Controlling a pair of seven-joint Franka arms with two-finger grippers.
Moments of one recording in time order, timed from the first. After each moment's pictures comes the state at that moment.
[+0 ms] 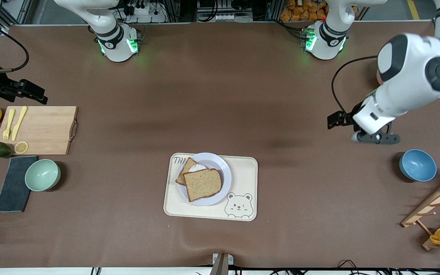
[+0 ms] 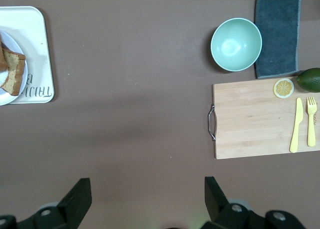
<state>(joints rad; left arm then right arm) -0.17 0.01 -0.01 -1.96 -0.13 1.96 -0.10 -0.01 -0.01 0.01 -1.59 0.01 1.50 0.09</state>
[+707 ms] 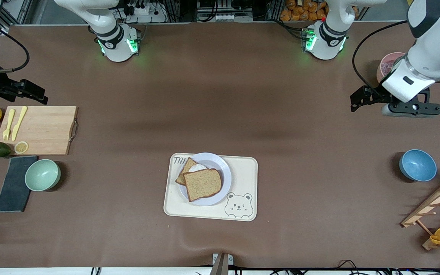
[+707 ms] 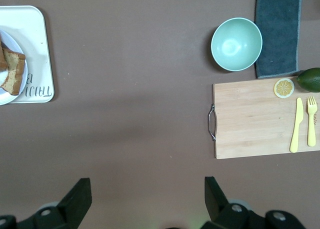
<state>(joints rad) -0.15 -0.09 -0.01 -1.86 -0.05 1.82 -0.09 -0.01 -0.01 0.01 -1.59 0.01 1.50 0.09</state>
